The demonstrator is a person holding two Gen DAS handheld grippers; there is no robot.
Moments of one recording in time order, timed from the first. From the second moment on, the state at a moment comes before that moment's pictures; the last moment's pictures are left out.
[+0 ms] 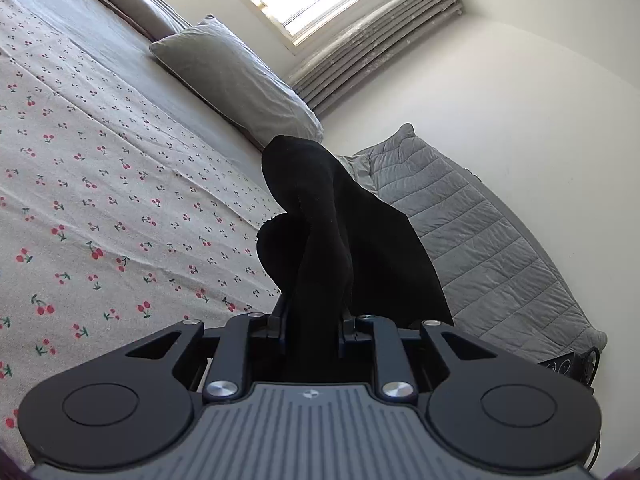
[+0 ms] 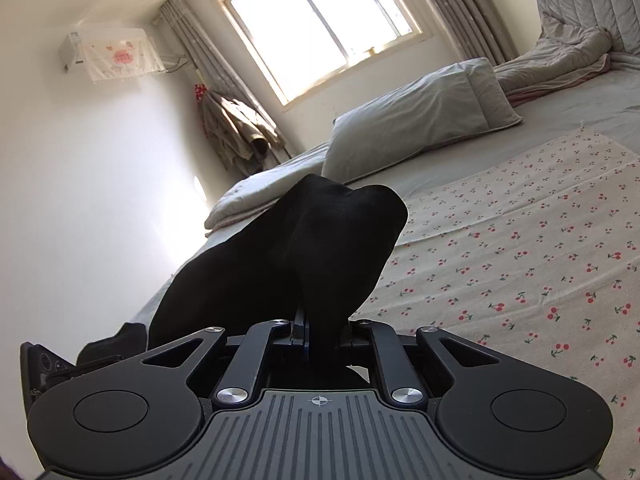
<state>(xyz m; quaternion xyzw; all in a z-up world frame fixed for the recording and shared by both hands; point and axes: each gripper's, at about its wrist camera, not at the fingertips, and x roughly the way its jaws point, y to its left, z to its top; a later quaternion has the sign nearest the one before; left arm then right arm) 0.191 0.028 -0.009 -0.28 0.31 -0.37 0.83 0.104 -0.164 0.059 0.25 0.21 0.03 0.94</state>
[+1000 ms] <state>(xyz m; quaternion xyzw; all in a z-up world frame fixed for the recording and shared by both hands) 0.184 0.023 -0.038 -0.12 0.45 -0.26 0.85 0.095 -0.182 0.007 0.16 0.38 -0.07 0.91</state>
